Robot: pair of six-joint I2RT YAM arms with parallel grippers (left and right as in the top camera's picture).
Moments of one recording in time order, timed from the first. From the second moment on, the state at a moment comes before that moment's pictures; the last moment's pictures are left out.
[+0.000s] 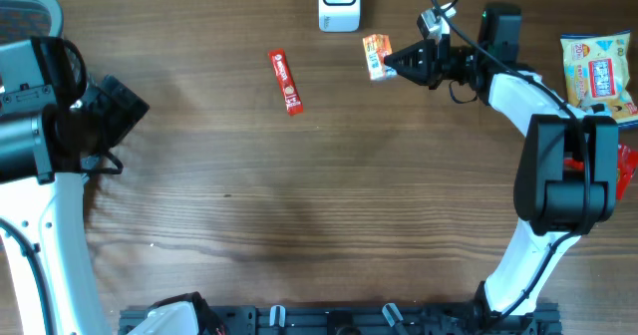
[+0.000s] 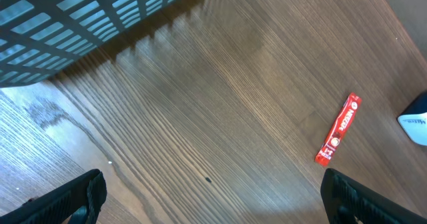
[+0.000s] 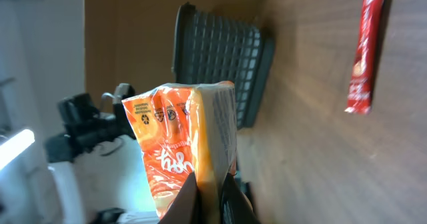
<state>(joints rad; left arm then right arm) 0.22 1.32 1.60 -1.37 -0.09 -0.64 -0.03 2.08 1.32 0.13 -1.56 0.81</state>
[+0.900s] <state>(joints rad) 0.22 1.32 1.60 -1.37 -0.09 -0.64 -0.03 2.08 1.32 0.20 -1.56 1.05</state>
